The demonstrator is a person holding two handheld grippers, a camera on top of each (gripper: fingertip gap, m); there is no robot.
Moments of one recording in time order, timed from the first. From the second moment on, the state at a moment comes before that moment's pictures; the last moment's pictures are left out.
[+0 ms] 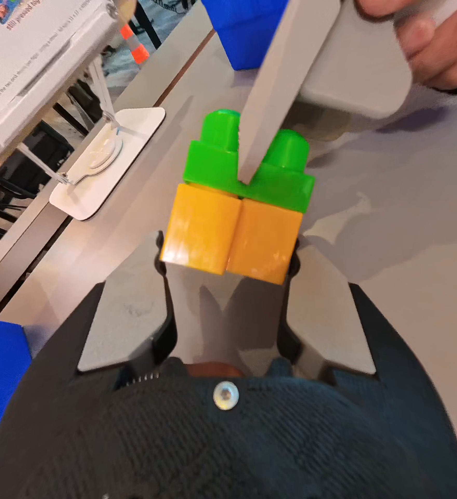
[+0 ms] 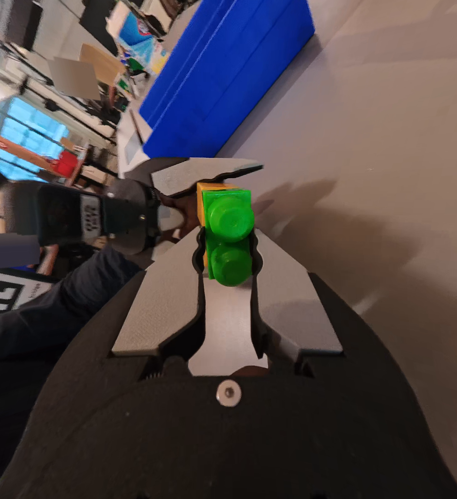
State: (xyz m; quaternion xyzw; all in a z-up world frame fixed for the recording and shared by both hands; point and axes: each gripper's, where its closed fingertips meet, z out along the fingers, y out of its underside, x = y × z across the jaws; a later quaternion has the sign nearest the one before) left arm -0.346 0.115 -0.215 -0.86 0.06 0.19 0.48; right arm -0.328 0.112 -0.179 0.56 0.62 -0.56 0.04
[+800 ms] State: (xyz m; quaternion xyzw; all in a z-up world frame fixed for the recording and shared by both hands) left arm -0.348 0.114 -0.226 -0.87 0.07 0.20 0.45; right arm -0.322 0.104 -0.179 0.55 0.63 -0.56 0.04
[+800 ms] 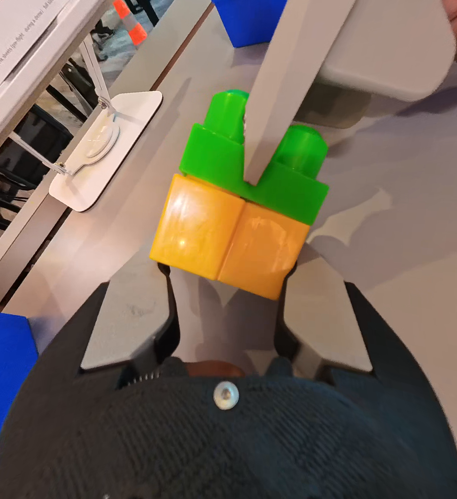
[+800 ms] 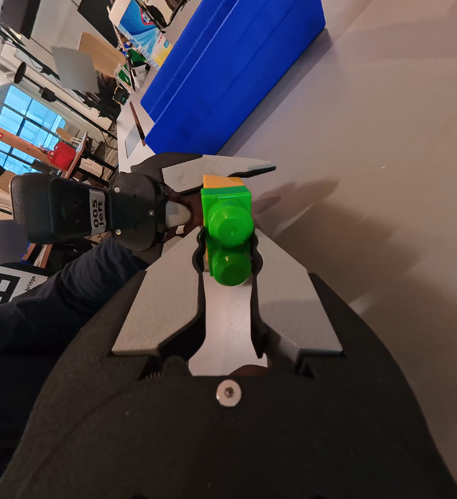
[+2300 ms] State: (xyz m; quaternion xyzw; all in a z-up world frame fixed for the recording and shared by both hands) left arm -0.349 0.110 -0.202 -0.85 0.03 0.16 0.51; right arm -0.285 0.167 -0.100 0.53 0.65 -0.54 -0.07
